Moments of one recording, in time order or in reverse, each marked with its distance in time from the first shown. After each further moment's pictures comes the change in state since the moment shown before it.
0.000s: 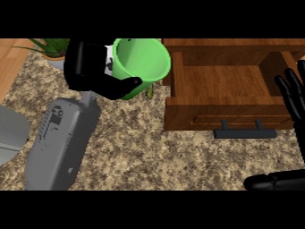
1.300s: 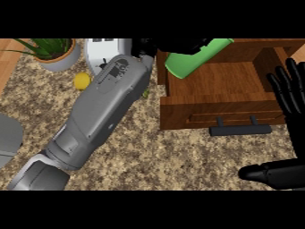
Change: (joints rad) left arm -0.508 -0.015 -0.202 0.679 0.165 0.262 -0.105; right arm -0.022 -0.006 -0.005 0.087 0.007 0.031 -0.064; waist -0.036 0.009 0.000
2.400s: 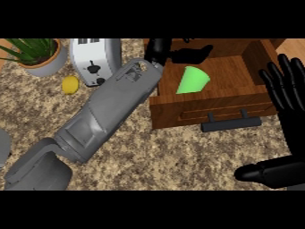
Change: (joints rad) left arm -0.131 0.000 -0.357 0.289 0.179 0.090 -0.019; right arm -0.037 0.007 0.018 0.023 -0.025 0.023 -0.017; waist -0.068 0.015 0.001
